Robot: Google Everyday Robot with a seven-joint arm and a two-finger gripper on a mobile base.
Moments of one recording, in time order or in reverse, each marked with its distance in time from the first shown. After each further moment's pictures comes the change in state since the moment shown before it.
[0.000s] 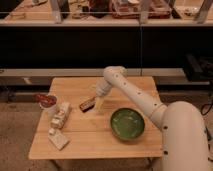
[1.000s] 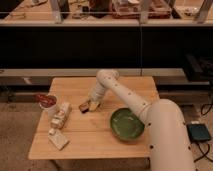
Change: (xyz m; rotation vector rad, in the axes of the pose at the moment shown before) arm 0.006 -0.013 0.040 0.127 0.004 -0.081
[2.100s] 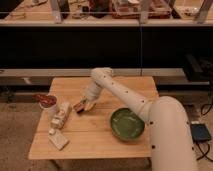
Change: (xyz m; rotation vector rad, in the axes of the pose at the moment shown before) arm 0.038 -0.012 -0.009 0.028 -0.008 -0.088
